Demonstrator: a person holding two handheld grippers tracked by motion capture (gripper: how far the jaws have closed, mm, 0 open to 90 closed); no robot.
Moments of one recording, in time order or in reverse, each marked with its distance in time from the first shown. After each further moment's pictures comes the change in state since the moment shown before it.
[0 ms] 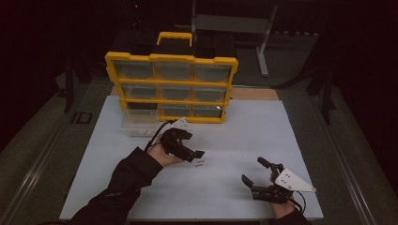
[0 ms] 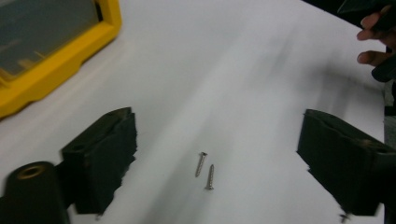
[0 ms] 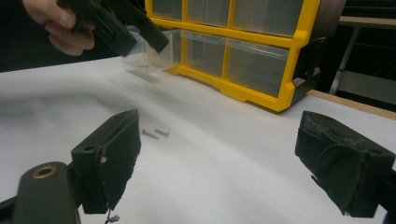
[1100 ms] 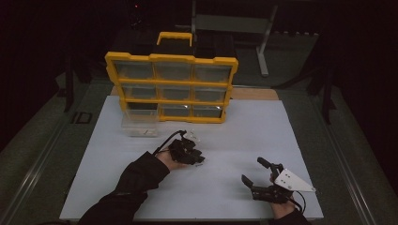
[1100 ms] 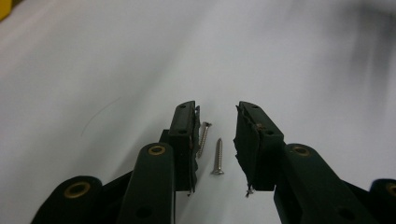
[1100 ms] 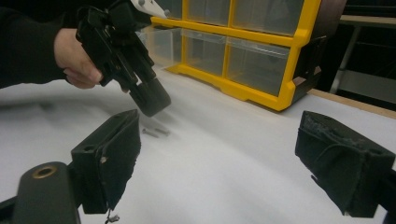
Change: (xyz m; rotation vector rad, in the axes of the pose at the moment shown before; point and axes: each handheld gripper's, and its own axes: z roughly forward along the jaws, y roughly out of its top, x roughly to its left) left arm 0.007 -0.024 0.050 0.156 -0.033 0.066; right arm 0.000 0.000 0.000 0.004 0.001 0.003
